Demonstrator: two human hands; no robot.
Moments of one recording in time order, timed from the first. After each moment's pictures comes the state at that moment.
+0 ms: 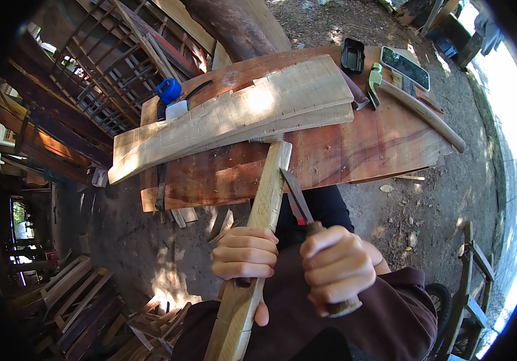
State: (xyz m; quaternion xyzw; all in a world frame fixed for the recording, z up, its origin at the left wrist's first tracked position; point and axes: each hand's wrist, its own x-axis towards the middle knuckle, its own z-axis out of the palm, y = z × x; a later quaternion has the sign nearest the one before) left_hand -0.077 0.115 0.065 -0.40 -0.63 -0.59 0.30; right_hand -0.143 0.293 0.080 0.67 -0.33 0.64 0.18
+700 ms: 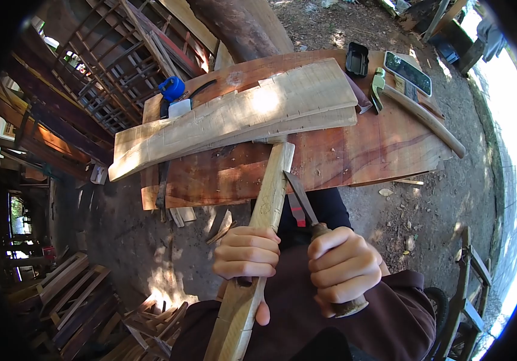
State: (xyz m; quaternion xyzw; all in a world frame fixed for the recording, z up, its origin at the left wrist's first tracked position) left_hand -0.076 0.114 0.063 -0.40 -0.63 -0.59 0.31; right_hand -0.146 0.292 0.081 0.67 -0.33 0.64 0.18
